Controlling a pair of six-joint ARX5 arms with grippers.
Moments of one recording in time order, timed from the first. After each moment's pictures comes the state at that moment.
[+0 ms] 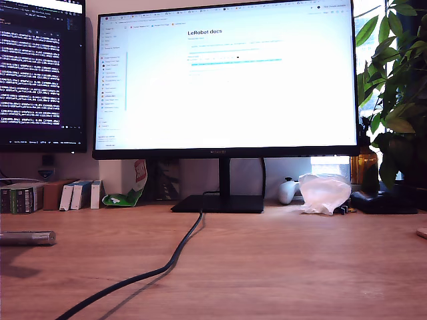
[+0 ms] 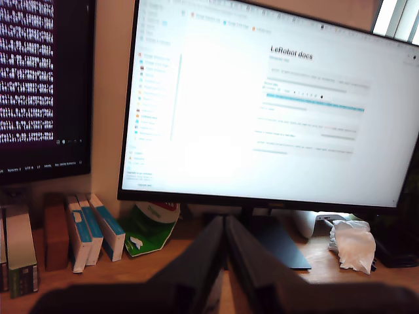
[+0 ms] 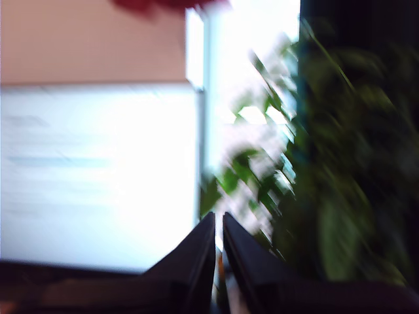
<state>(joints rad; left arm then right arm) 0.09 0.53 0.41 0.19 0.48 -0.29 -0.07 0.27 0.54 -0.10 -0.04 -0.02</state>
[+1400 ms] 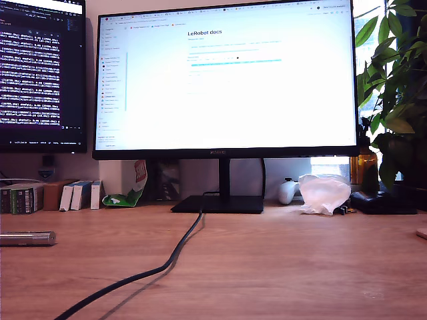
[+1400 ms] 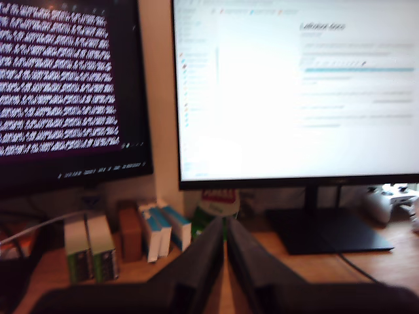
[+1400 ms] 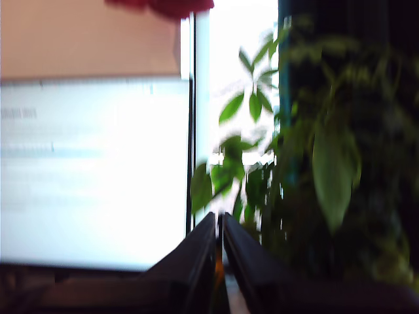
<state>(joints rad) 0.09 0.29 0.01 0.45 0.31 -0.12 -0.07 0.01 0.08 0.26 -0.04 -0.03</state>
